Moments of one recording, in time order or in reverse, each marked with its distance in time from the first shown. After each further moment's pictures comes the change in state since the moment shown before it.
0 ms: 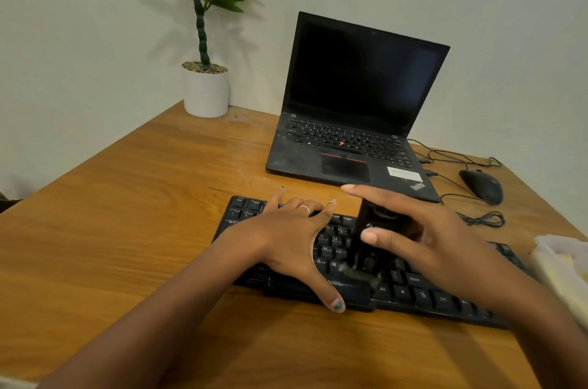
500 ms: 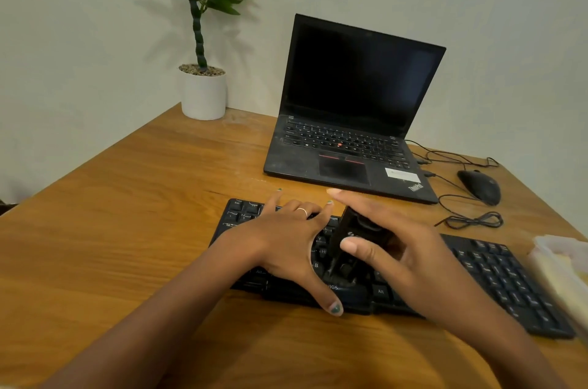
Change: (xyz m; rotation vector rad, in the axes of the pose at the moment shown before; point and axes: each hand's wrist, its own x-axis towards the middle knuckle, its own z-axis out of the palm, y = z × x) left_hand 0.003 -0.003 0.003 -0.003 0.039 0.031; right_hand -0.003 -0.004 0.022 0.081 0.143 -0.054
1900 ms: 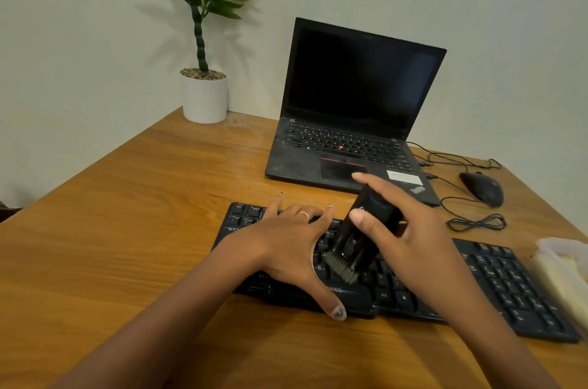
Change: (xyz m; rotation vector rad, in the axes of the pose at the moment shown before) left_hand -0.004 0.004 -0.004 -0.014 -0.034 -0.029; right_hand 0.011 0.010 0.011 -0.136 0.222 0.198
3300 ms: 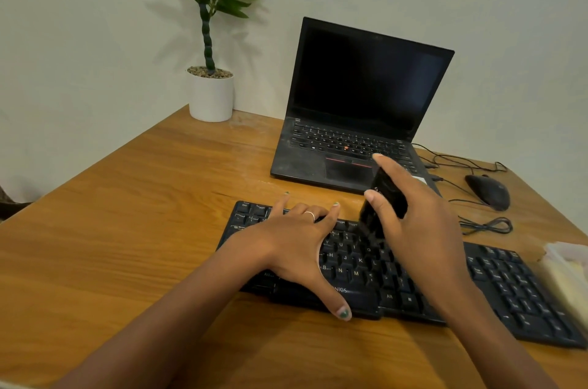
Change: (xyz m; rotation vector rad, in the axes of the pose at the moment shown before) left_hand 0.001 -0.001 0.001 0.011 0.014 0.006; right_hand 0.018 0.010 0.010 -0.252 0.237 -0.005
